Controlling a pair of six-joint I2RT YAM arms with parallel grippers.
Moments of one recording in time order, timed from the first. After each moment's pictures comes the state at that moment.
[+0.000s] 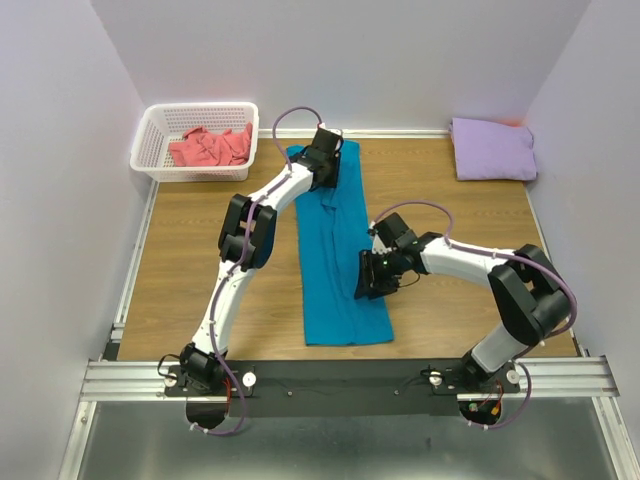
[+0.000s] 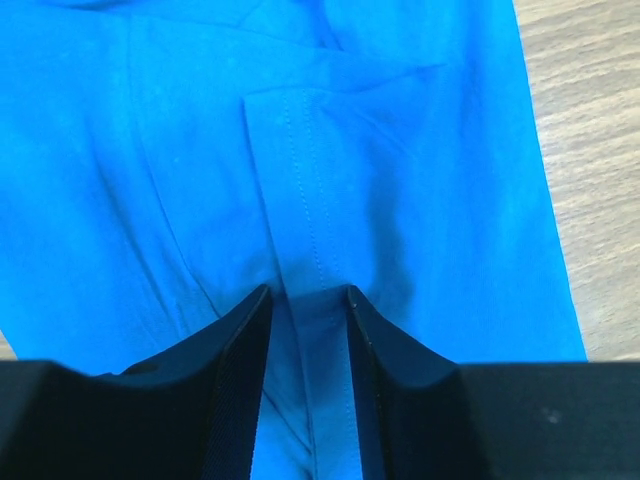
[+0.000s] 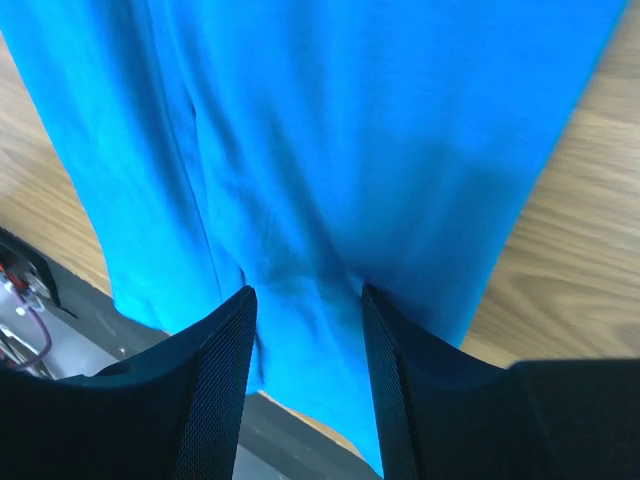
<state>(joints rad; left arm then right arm) -0.47 2.52 2.19 -0.46 -0.10 -0.23 0.61 1.60 0.83 -0.39 -0.36 0.55</state>
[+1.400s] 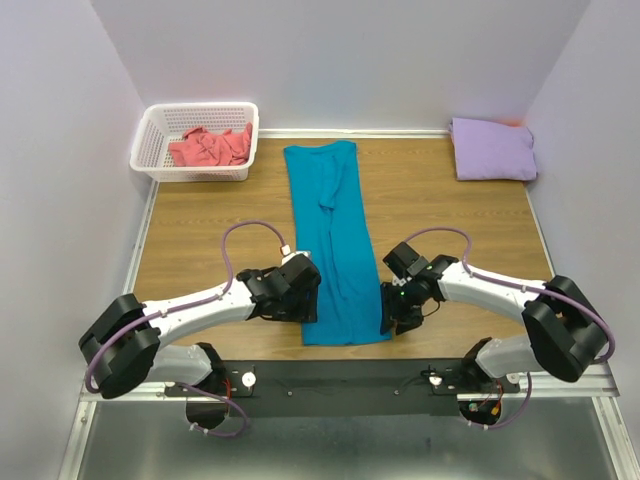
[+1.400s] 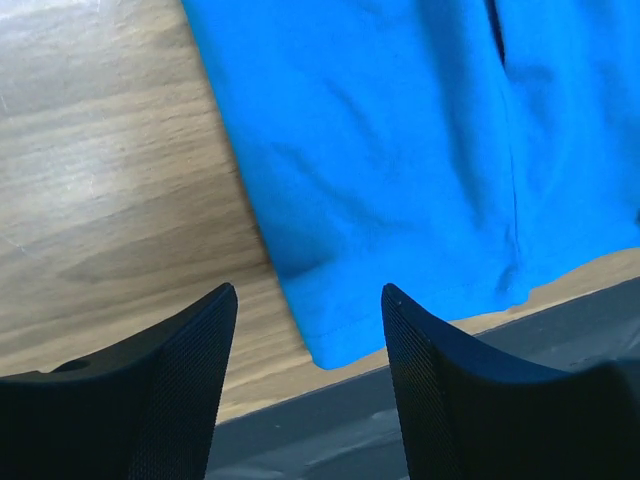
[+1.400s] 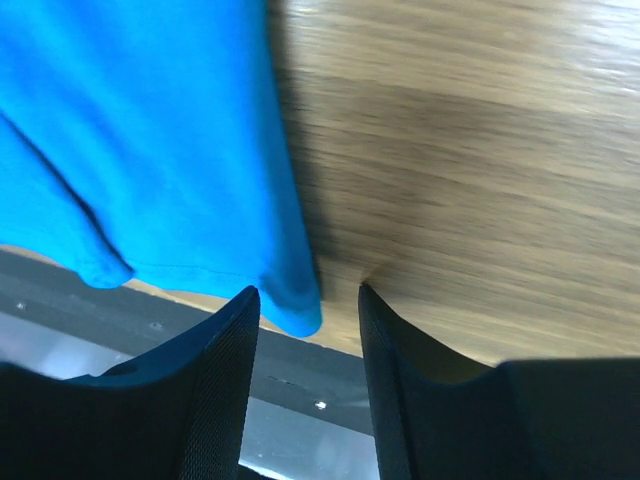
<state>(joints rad) -0.93 1.25 0.66 -0.52 -0.05 -0.81 0.71 1.37 0.66 -0.66 -0.22 0.70</state>
